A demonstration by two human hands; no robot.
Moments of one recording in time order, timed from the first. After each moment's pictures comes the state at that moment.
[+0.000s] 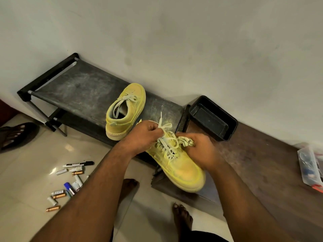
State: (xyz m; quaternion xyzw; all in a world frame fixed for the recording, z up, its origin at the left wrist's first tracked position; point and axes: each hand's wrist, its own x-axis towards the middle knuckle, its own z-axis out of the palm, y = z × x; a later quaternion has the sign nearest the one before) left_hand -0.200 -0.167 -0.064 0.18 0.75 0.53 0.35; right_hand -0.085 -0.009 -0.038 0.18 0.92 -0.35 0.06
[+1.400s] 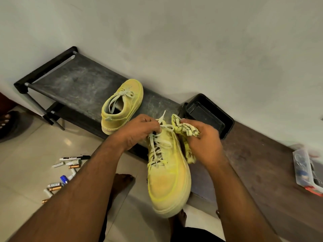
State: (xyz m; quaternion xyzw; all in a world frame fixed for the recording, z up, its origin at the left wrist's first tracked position) left_hand -0.201 -0.164 -0.055 0.20 0.69 0.58 0.38; right_hand -0.079 -0.020 0.001 0.23 0.90 -0.36 -0.06
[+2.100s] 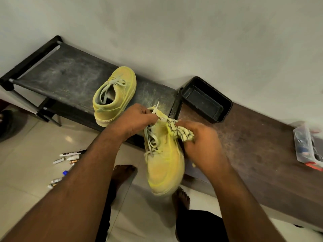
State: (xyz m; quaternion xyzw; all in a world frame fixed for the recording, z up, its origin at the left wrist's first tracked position) left_hand -0.199 -0.157 -0.063 0.19 0.78 0.49 0.34; right_hand -0.047 -0.035 -0.006 0.23 0.94 -0.26 0.01
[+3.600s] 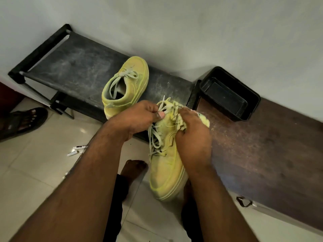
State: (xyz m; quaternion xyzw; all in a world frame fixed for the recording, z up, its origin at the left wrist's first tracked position) left_hand -0.211 -0.168 -0.067 0.17 0.74 0.49 0.43; right_hand -0.089 -0.066 -0.071 0.31 0.89 -0.32 -0.09
